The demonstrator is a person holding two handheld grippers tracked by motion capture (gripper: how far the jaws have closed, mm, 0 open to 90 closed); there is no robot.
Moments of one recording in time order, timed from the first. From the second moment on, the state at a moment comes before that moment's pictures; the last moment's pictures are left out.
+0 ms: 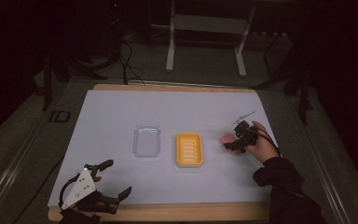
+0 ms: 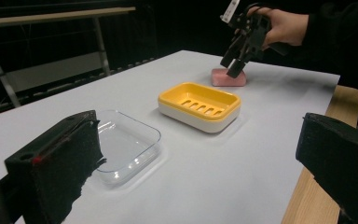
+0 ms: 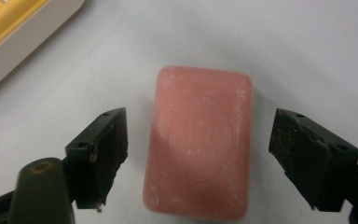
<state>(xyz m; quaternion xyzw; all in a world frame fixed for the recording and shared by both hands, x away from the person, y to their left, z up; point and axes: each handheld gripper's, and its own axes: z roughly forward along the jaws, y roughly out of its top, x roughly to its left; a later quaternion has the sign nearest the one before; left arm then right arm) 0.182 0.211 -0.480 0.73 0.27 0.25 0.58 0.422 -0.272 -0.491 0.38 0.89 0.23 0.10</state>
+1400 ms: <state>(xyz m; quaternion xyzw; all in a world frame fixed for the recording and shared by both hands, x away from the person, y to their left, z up) 0.182 0.211 -0.480 0.73 0.27 0.25 0.58 0.404 -0.248 -0.481 0.58 0.80 0.12 0.09</state>
